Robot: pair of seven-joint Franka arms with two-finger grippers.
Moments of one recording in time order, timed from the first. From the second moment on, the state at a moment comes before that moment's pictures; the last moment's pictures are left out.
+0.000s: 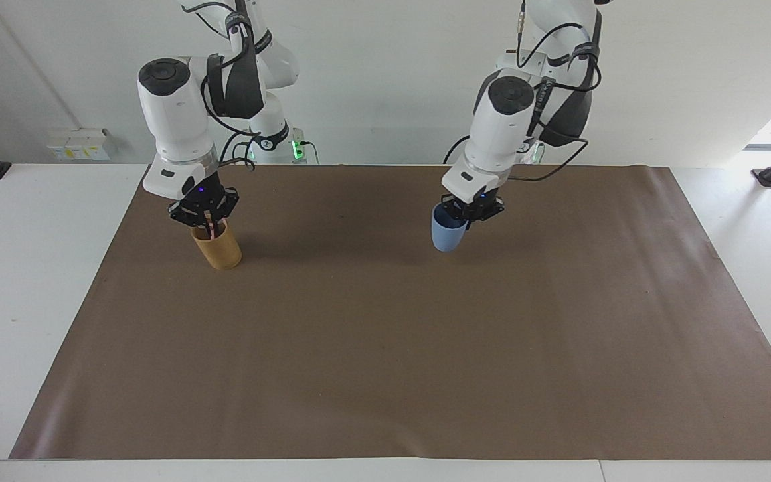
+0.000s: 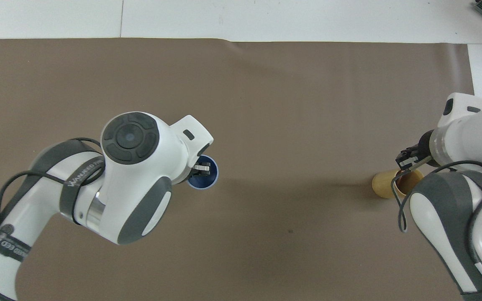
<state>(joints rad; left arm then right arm) -0.59 0.27 -0.13 -1.77 -0.06 2.08 -0.57 0.11 -0.09 -0.07 -1.95 -0.14 1.98 -0.23</state>
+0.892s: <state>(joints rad) -0.67 0.41 -0.11 -1.68 -0.06 2.09 -0.59 0.10 -0.07 -0.06 -1.78 -0.14 1.66 -0.06</state>
